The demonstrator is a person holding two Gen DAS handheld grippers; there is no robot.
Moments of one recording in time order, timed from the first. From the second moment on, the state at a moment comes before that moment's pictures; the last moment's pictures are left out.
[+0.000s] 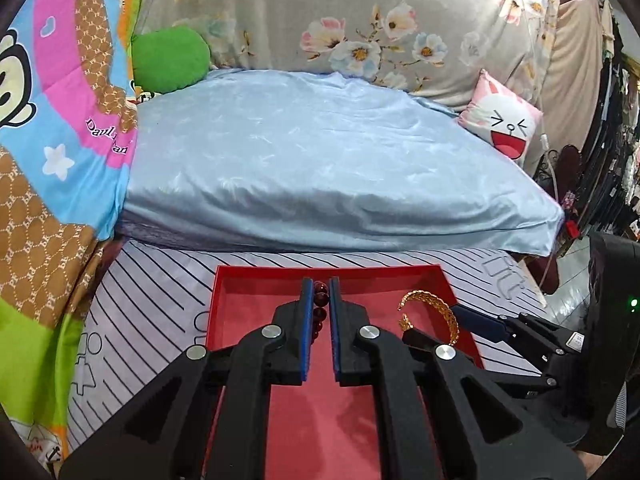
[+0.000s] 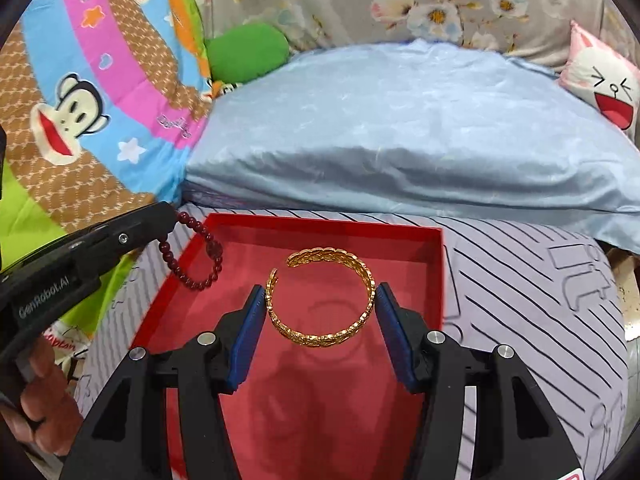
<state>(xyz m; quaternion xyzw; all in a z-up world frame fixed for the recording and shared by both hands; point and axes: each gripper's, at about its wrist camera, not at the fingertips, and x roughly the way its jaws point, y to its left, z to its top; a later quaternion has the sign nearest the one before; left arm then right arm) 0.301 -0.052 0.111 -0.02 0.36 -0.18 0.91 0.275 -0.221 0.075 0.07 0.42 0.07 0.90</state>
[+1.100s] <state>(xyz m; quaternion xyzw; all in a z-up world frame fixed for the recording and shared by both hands) 0.341 -0.045 0.051 0.00 0.40 -0.11 0.91 0.309 -0.215 0.041 0.02 0.48 0.03 0.88</state>
